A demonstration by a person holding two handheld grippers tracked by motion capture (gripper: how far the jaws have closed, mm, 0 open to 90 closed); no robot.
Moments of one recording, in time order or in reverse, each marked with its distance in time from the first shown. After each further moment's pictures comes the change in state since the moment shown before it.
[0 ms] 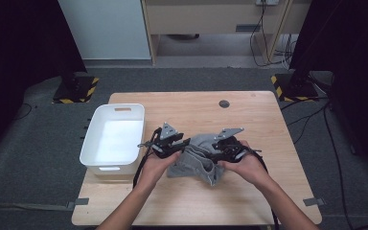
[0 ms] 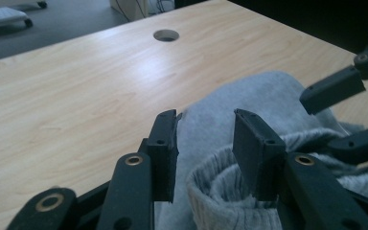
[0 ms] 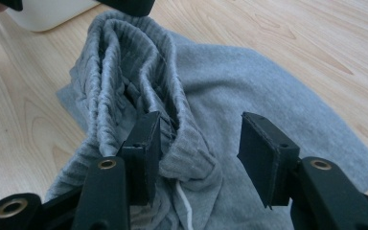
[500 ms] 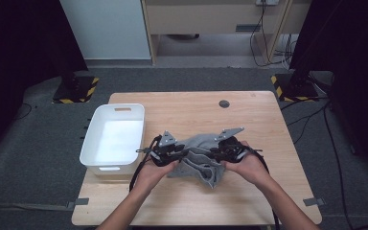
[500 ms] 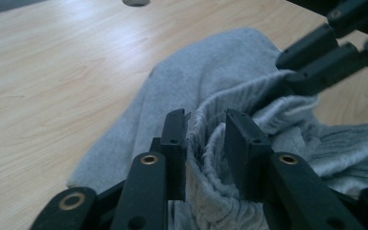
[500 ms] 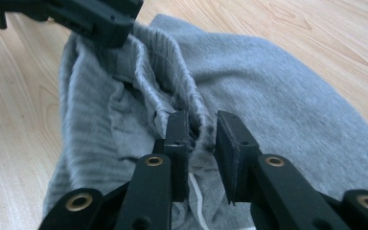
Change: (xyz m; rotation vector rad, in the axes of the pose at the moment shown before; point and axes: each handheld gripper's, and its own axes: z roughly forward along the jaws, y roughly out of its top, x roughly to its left) left arm -0.007 -0.014 -0.011 0.093 -0.092 0.021; right arm -0.001 0.001 -0.003 0.032 0.051 -0.005
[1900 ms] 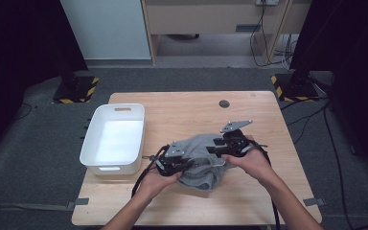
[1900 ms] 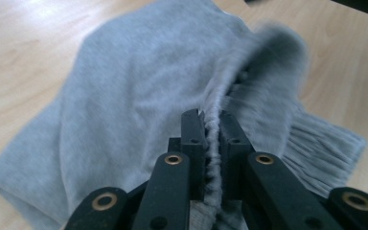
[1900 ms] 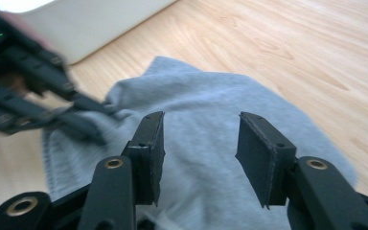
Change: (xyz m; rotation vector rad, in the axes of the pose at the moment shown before) left arm -0.026 -0.020 0.006 0.054 -0.113 0.077; right arm -0.010 0.013 -0.019 -0.087 0.004 0.062
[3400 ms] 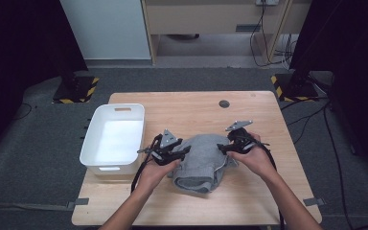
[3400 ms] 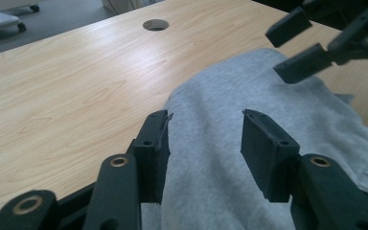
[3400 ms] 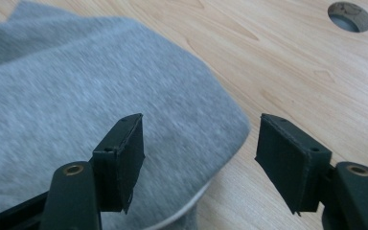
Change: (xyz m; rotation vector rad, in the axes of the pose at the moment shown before) left arm 0.031 0.018 0.000 -0.142 0.221 -0.055; right arm -0.044 -0.026 0.026 0.104 -0.239 0.013
